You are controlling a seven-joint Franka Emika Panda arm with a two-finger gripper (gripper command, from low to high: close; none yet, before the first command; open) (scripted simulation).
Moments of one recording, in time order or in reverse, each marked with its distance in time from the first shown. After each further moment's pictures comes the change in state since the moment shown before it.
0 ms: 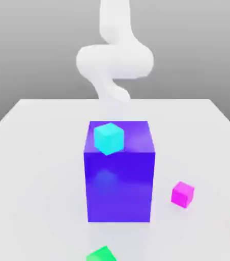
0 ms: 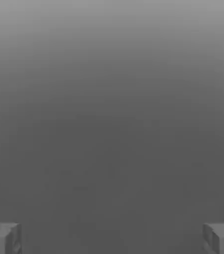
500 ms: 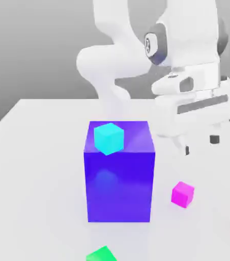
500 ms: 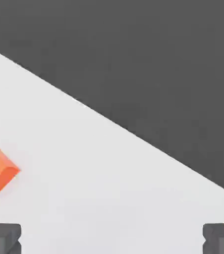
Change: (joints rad) arm 0.304 0.561 0.121 -0.384 0.077 0.393 -0.272
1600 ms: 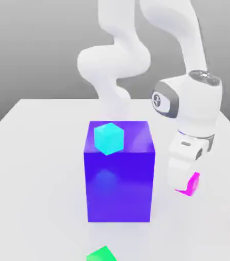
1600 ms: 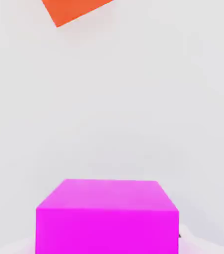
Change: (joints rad) arm 0.030 0.251 -0.042 0.021 -0.110 0.047 -0.204
